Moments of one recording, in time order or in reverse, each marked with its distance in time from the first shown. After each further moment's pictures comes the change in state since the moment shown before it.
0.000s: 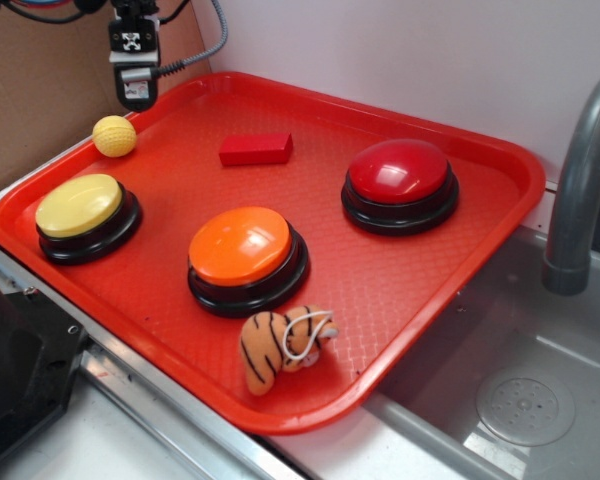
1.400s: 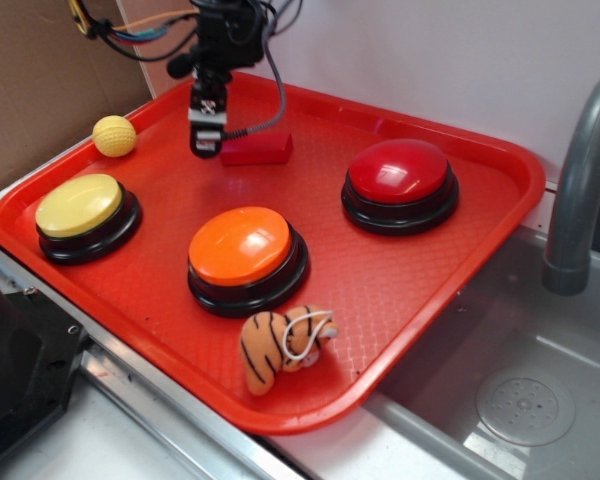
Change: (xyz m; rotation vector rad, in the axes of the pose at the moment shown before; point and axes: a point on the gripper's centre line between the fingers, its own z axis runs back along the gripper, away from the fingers) arm 0.052 0.062 -0.074 0.142 0.144 -0.107
